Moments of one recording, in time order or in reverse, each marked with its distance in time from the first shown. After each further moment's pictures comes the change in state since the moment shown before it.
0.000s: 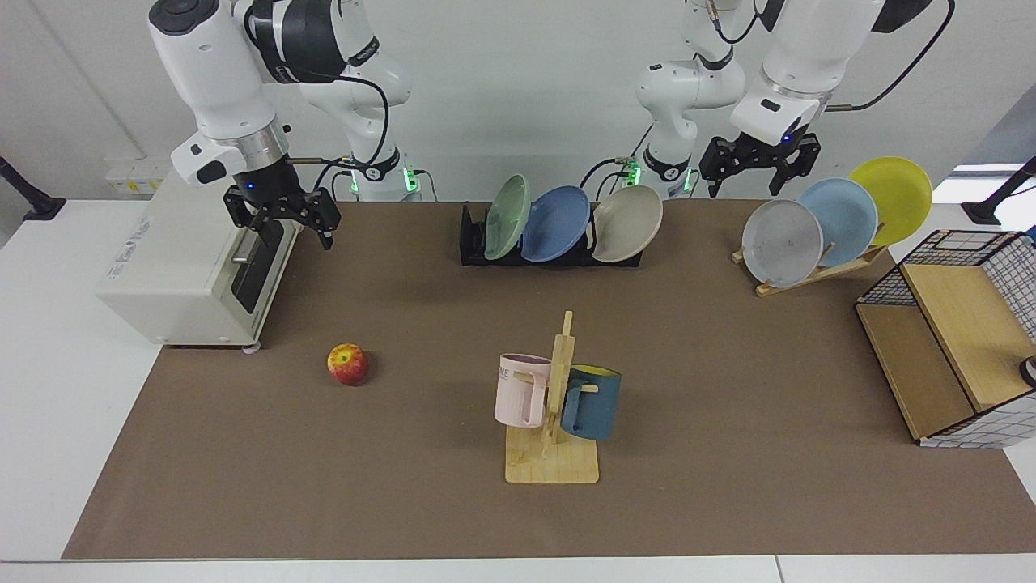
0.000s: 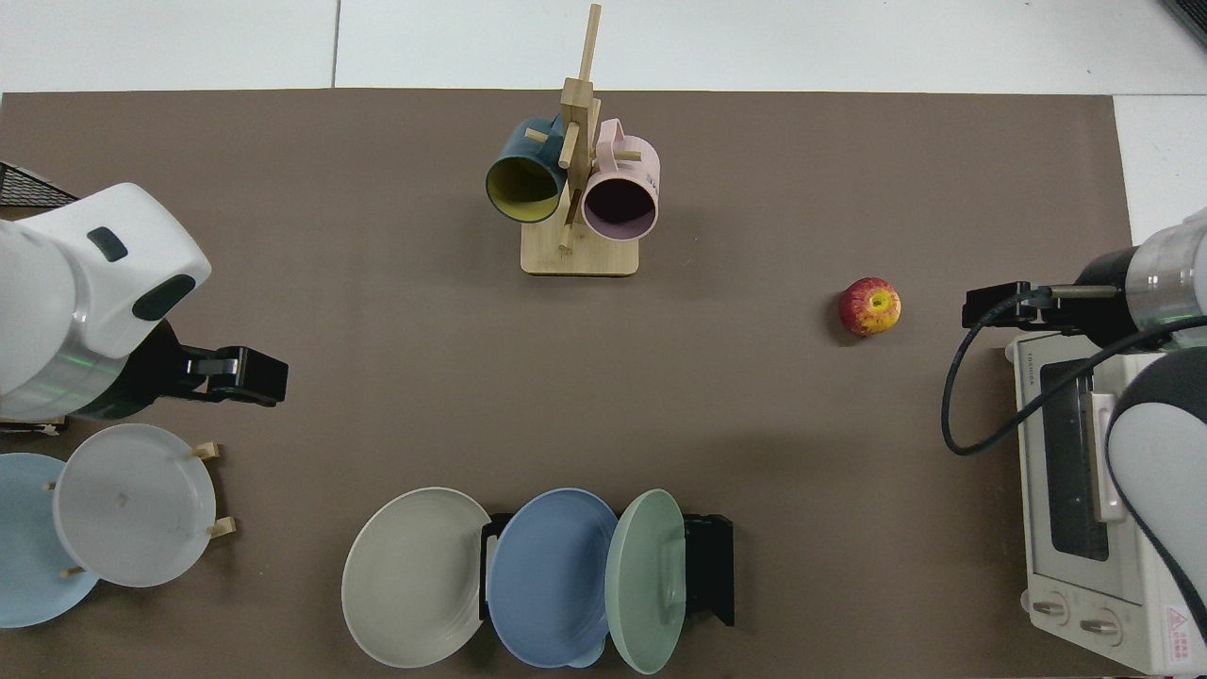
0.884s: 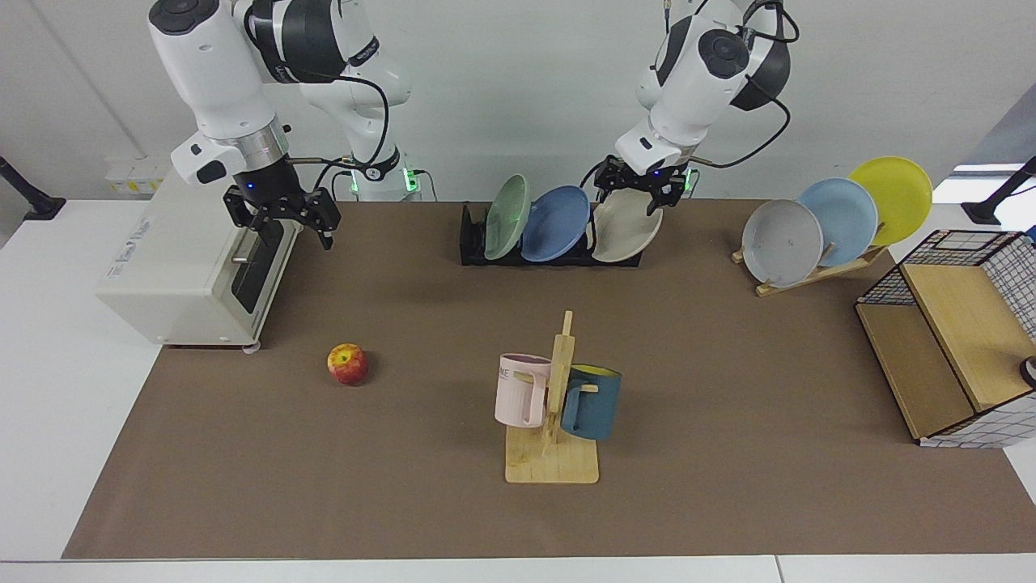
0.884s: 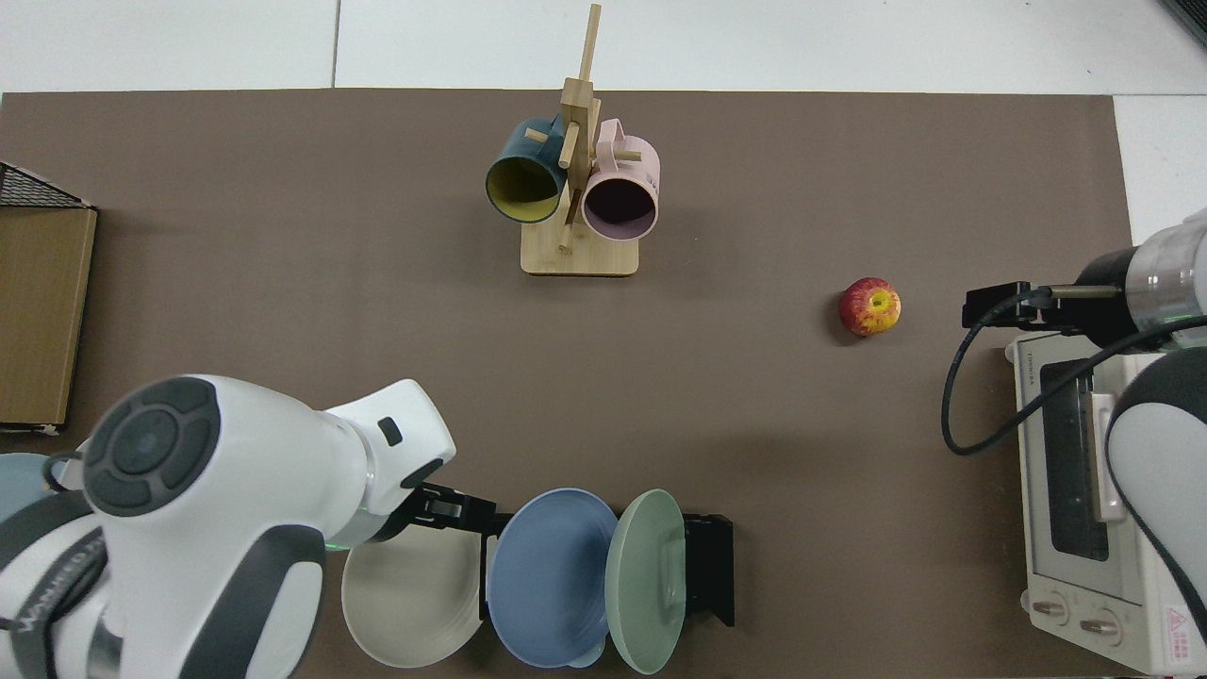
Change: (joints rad) left arm -0.015 -0.199 -0.166 -0.552 -0.341 0.347 0.102; right arm 0.000 0.000 0.000 0.000 0.000 0.000 0.000
